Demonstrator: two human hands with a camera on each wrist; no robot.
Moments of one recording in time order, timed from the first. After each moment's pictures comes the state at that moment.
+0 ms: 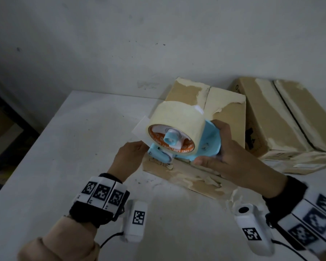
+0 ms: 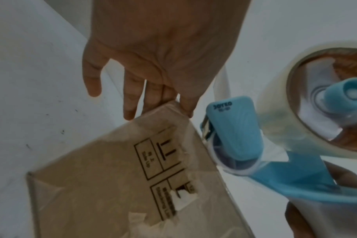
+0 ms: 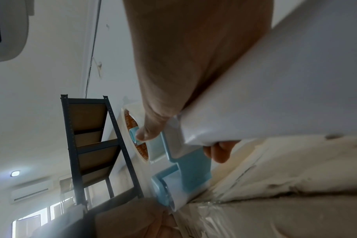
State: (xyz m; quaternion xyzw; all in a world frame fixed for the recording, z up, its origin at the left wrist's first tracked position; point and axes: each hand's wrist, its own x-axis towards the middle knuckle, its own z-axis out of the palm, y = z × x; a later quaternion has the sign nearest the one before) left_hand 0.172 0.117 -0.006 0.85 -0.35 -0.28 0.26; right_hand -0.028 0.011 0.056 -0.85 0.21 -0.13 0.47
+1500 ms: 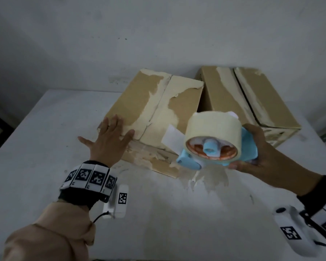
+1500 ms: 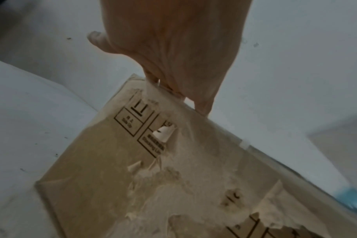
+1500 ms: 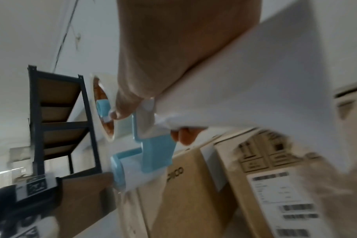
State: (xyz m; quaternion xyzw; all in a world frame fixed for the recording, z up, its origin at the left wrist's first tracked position) left_hand 0.106 0.095 -0.010 0.90 -0.41 -0.13 0.13; right_hand -0.206 -0.029 0.052 -0.84 0.25 -0.17 0.46
